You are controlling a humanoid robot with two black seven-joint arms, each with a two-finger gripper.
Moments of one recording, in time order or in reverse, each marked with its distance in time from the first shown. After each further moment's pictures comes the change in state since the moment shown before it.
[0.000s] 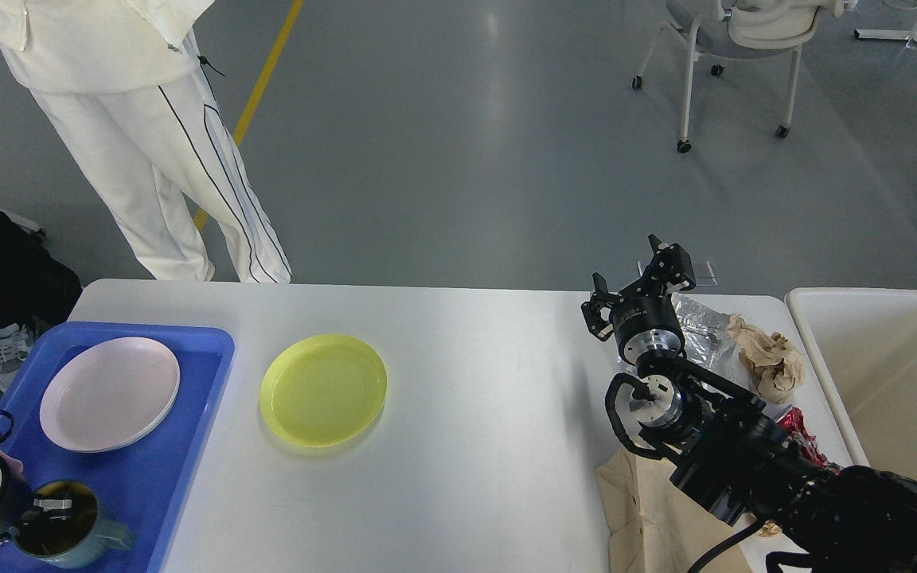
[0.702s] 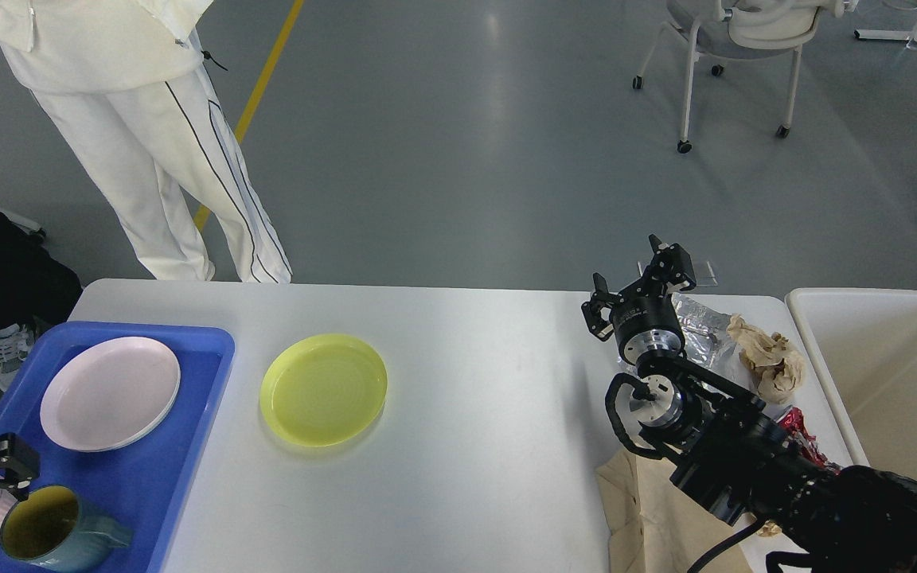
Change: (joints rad) left arm -0.267 0.168 -0.001 0.058 -0.037 -0.440 0.053; right arm 0.000 0.000 0.000 -0.001 0.000 0.000 0.000
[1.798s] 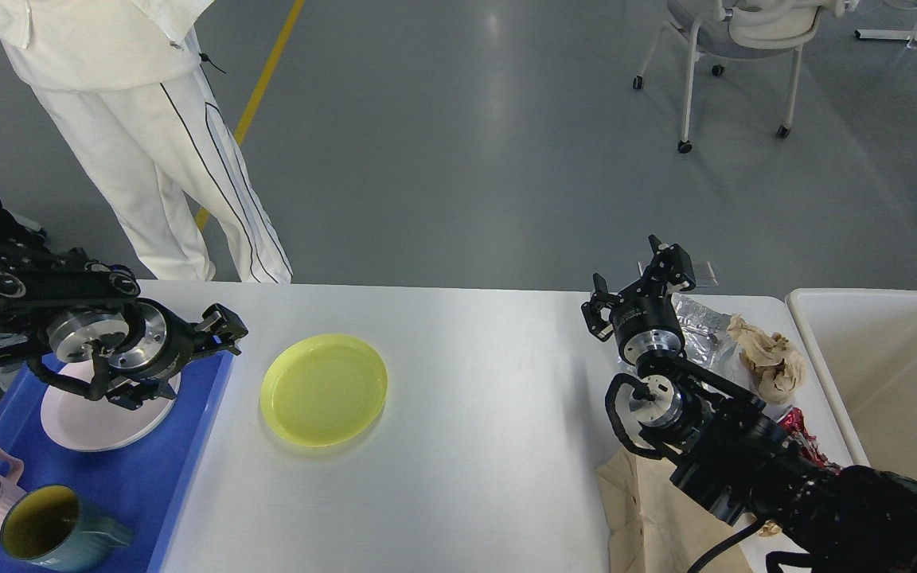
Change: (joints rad) left arm 0.190 -0.255 -0.583 -0.138 -0.389 0.688 0.346; right arm 0.000 0.000 0.000 0.001 0.000 0.000 0.000
